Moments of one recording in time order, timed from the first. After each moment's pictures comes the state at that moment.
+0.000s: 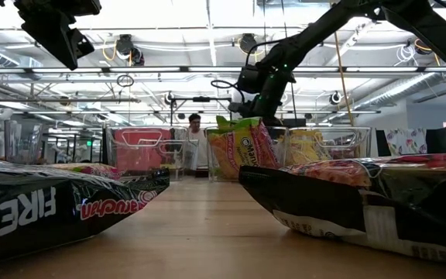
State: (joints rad) left arm 0.12 0.89 0.93 -1.05 0.13 0.05; right arm -0.69 2.07 1.67 -0.76 -0.18 0.39
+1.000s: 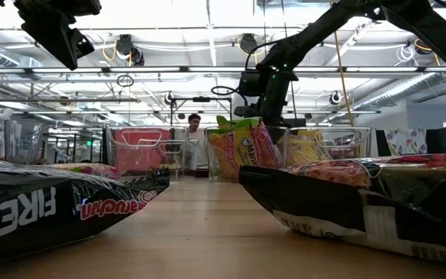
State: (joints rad) left arm 0.12 0.89 0.93 -1.05 0.13 0.05; right arm -0.68 2.07 1.67 -0.89 -0.16 0.33
